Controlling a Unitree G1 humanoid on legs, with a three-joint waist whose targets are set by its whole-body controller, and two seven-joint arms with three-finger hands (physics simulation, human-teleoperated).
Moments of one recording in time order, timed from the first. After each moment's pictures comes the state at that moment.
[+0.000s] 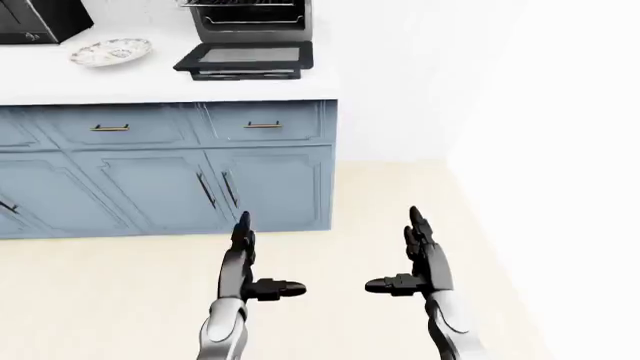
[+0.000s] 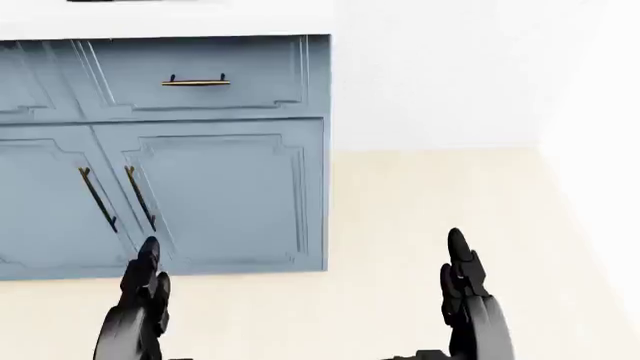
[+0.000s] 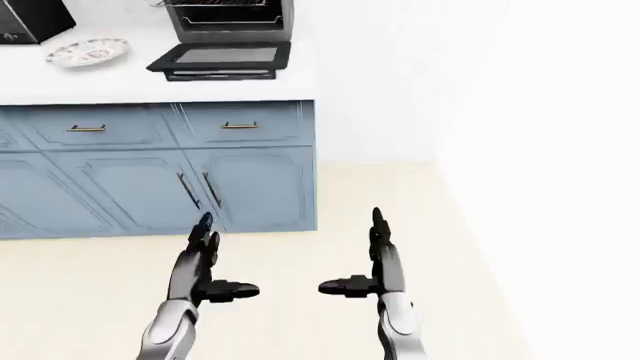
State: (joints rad) left arm 0.03 0.02 0.04 0.09 -0.01 0.06 -0.04; right arm 0.03 -0.01 -0.04 0.09 0.01 0.06 0.04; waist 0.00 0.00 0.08
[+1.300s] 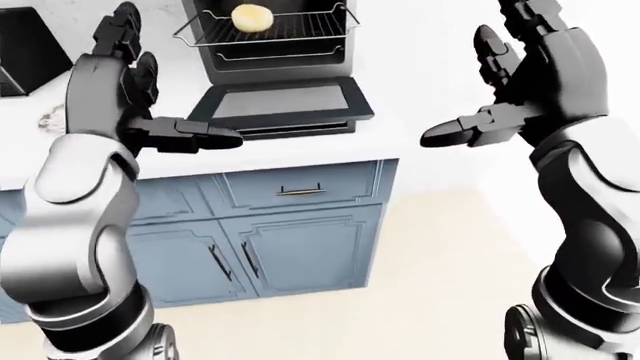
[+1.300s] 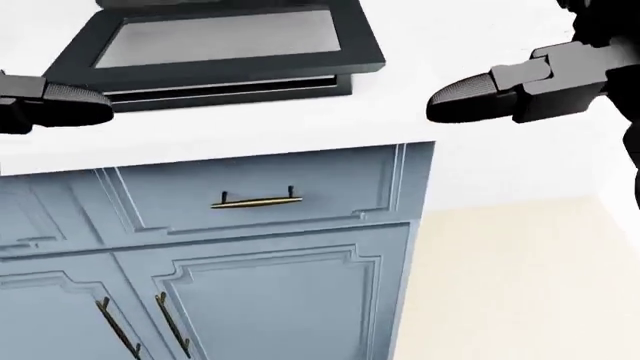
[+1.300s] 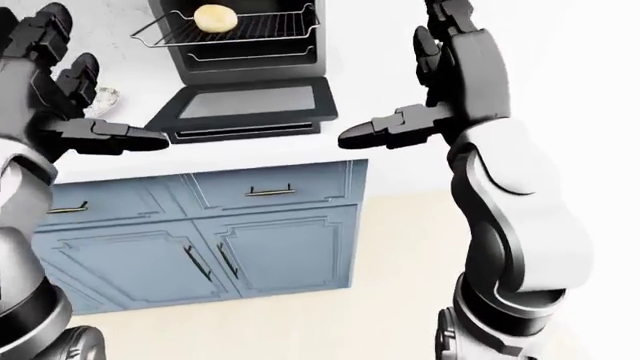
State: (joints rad) left arm -0.72 0.43 0.27 -0.52 -0.09 1.03 -0.07; right arm -0.76 -0.41 -0.22 -0.59 0.24 1.03 0.06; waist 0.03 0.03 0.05
